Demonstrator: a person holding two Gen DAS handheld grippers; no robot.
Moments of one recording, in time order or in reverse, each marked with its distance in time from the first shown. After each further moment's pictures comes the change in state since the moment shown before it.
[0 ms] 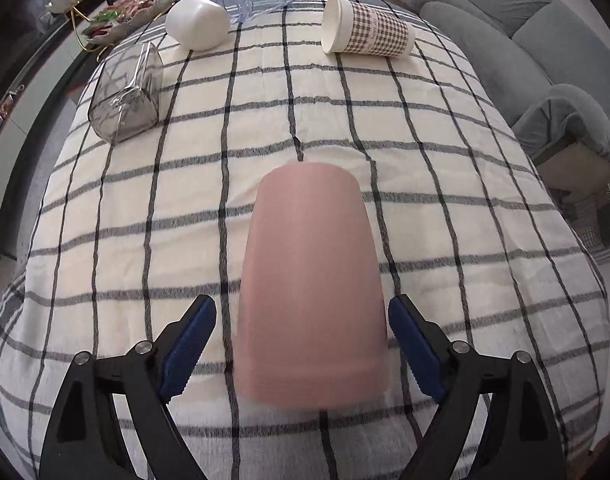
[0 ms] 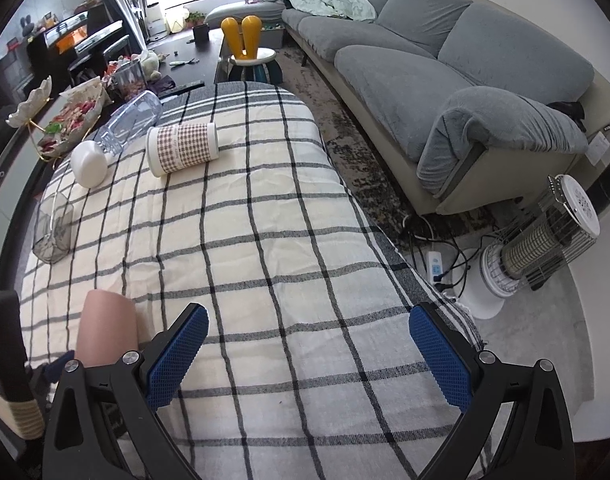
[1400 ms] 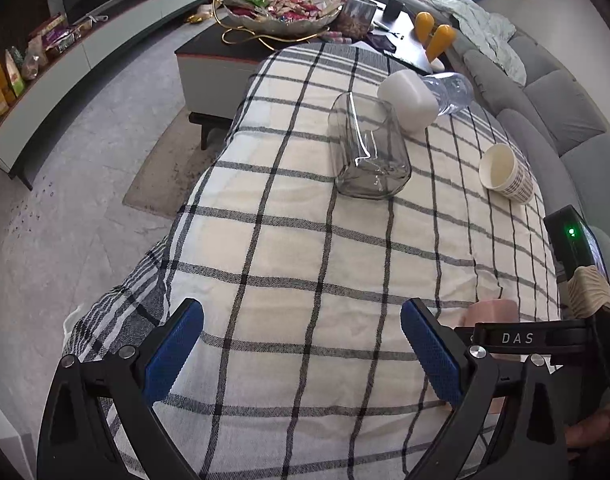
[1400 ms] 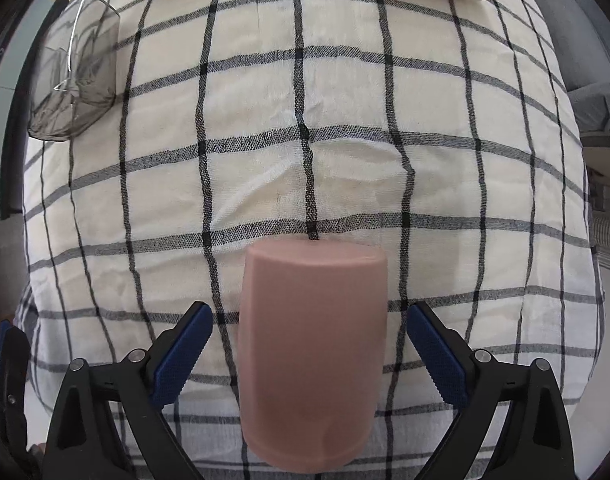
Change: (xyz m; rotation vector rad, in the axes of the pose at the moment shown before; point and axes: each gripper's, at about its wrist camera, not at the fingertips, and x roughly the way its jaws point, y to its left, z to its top) left arm -0.041 0.208 0.006 -0.336 -0.134 -0.023; right arm 0.119 0.207 -0.002 -0.218 0.696 0.074
